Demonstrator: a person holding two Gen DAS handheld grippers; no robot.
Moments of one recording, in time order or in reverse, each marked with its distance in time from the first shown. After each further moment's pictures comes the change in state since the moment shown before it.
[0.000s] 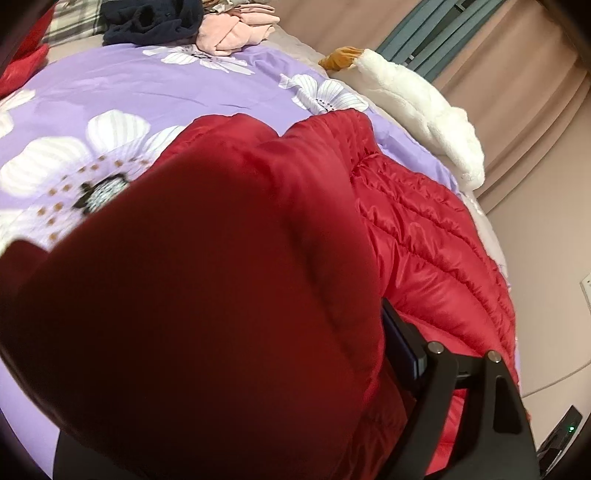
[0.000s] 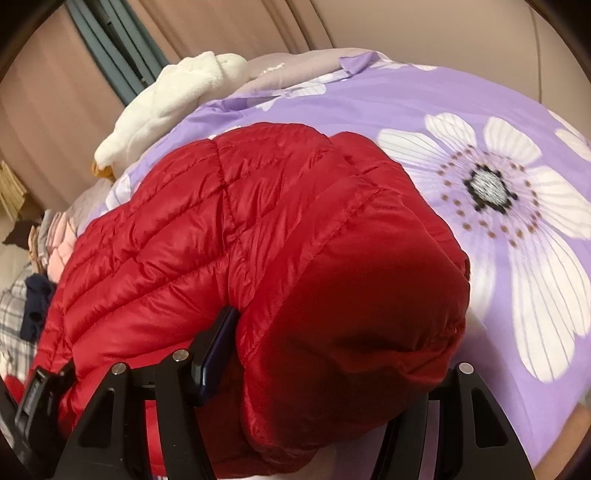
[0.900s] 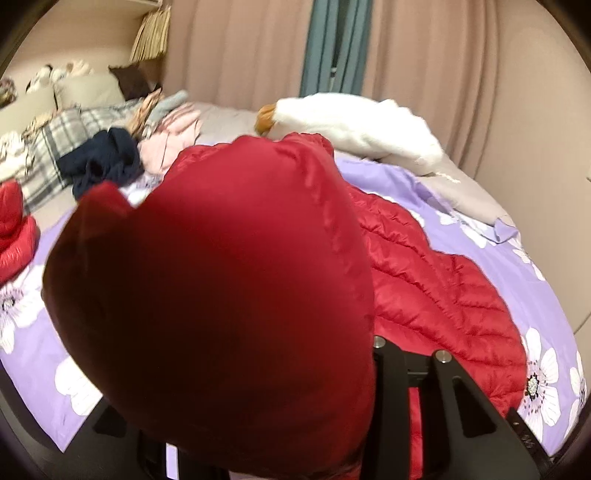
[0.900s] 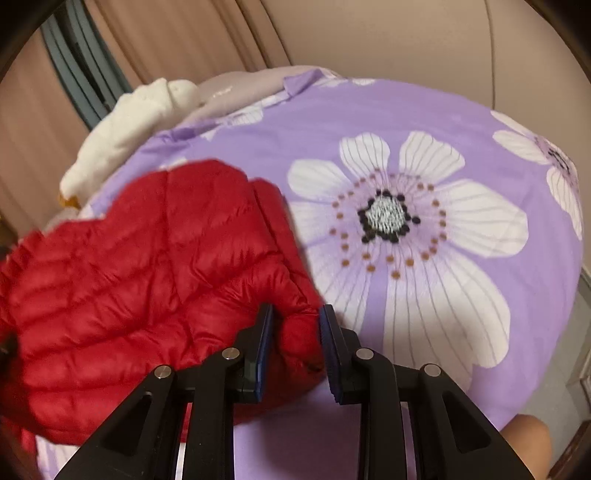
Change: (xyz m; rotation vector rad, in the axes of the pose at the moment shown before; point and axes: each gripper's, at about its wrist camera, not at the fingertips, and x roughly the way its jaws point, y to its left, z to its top) left arm -0.069 -0.104 0.001 0.425 -0.215 0.106; right arm -0.044 -0.060 0.005 0.081 -0.044 -0.137
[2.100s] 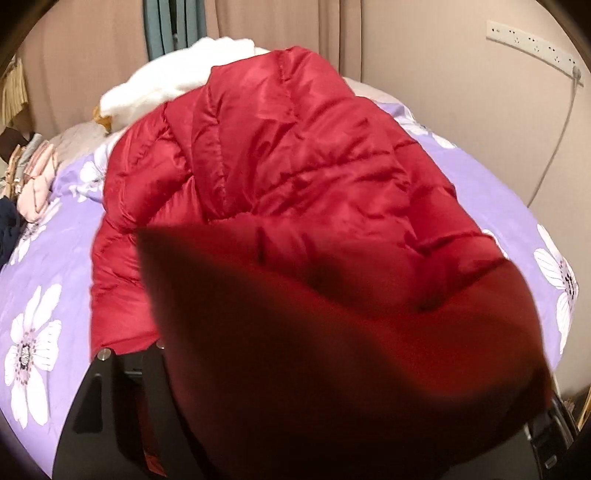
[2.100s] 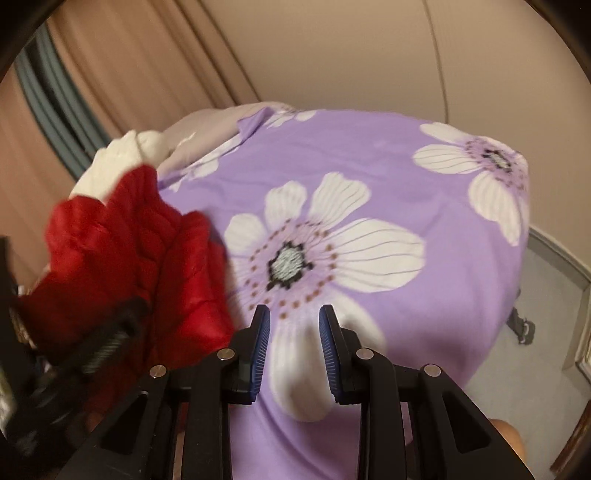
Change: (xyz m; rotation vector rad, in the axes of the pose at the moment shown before) left arm 0.038 -0.172 -0.059 0.383 0.219 -0.251; right arm -0.069 -0.069 0.018 0.133 -0.102 -0.037
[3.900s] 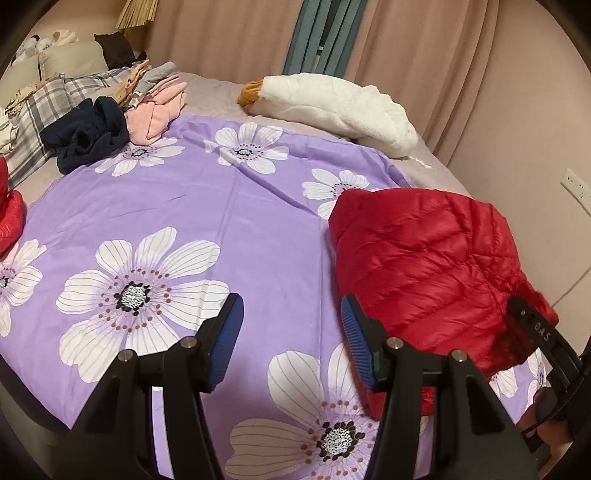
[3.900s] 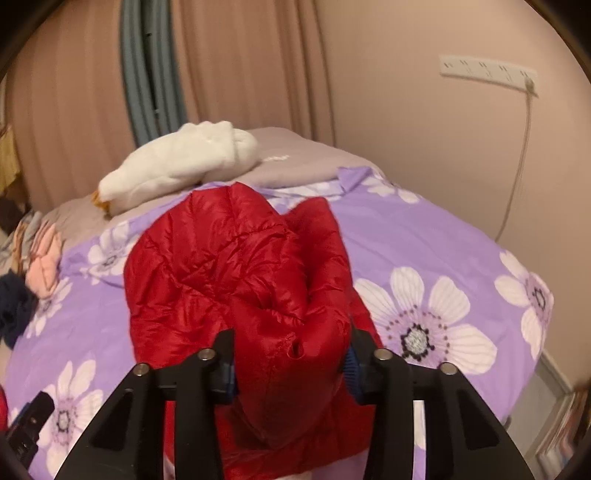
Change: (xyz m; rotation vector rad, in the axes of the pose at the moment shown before) left arm -0.118 0.220 -0.044 -0.434 -0.116 0.077; right arm -0.023 0.178 0.000 -0.330 -0.119 0.004
